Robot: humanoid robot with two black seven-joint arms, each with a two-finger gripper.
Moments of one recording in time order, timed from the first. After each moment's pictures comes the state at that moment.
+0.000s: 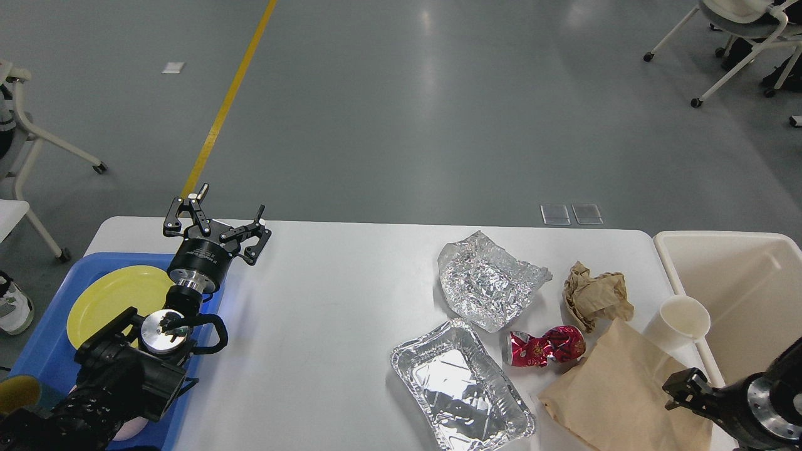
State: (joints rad) left arm -0.64 0.09 -1.08 -0.34 -0.23 -0.67 -0.11; right arm 1.55 -0.52 -1.52 1.63 0.34 -0.02 0.18
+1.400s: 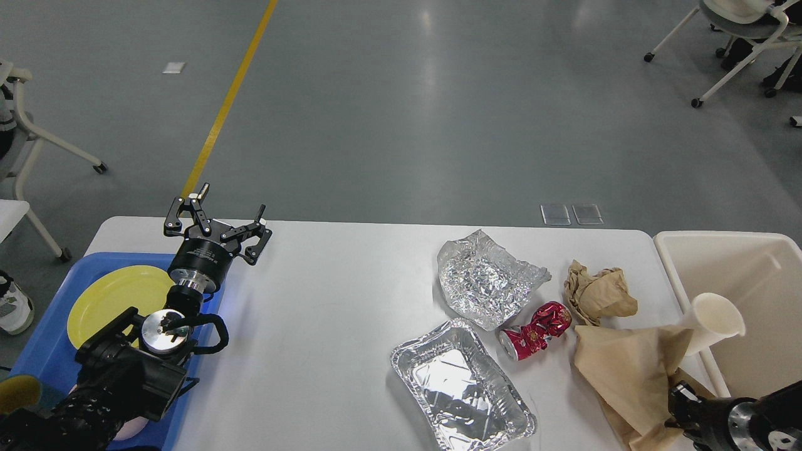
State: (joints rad) left arm -0.64 0.09 -1.08 -0.34 -0.23 -0.67 -0.11; right arm 1.19 -0.69 -1.16 1.42 0.32 -0.14 0.23
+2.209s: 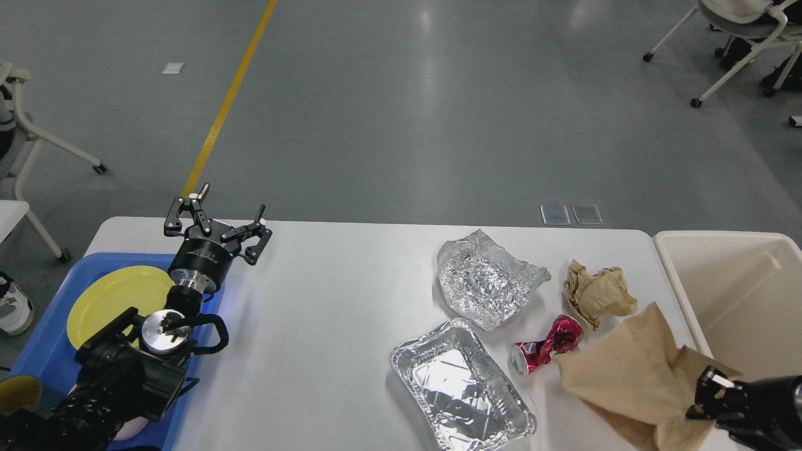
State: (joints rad) left arm -0.64 0.09 -1.08 -0.34 -0.23 -0.67 -0.11; right arm 1.86 -0.86 -1.56 1.74 0.00 0.15 0.23
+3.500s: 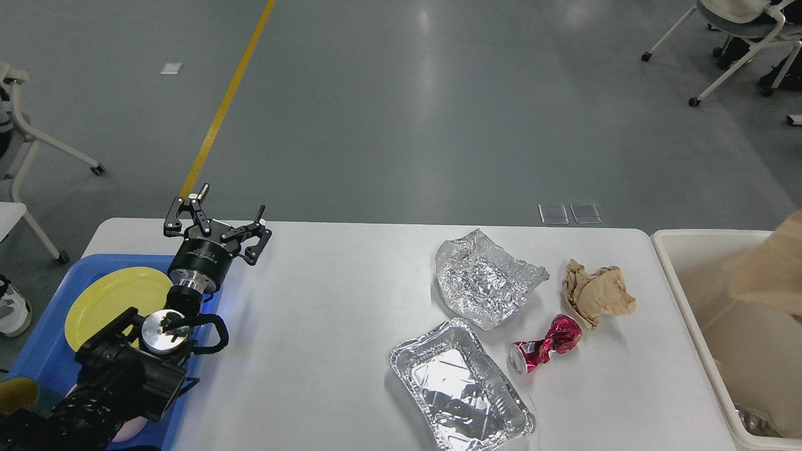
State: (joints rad) left arm -0.64 0.09 -1.08 -0.34 -0.23 -0.67 -0.11; right arm 1.57 -0.80 -1.67 1.03 0.15 0.05 0.20
